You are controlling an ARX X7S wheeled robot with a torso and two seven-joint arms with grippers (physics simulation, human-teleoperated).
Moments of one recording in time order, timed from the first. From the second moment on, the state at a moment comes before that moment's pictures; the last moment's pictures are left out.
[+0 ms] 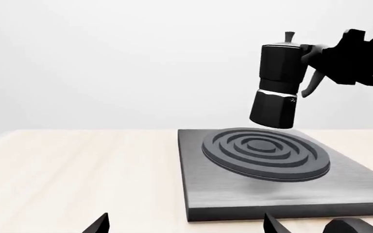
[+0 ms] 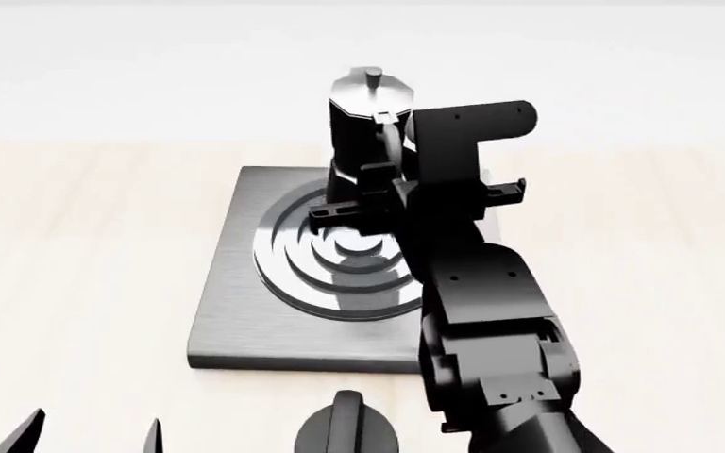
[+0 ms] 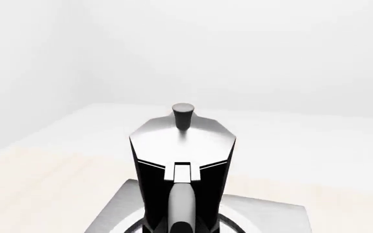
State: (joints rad) left arm -0.01 -0.35 0.38 0.11 -0.32 0.12 -0.32; right arm 1.25 0.00 -0.72 1.31 0.73 -0.07 -0.11
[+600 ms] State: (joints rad) left arm -0.01 -0.35 0.38 0.11 -0.32 0.12 -0.32; right arm 1.22 0.00 -0.88 1.31 0.85 -0.08 -0.10
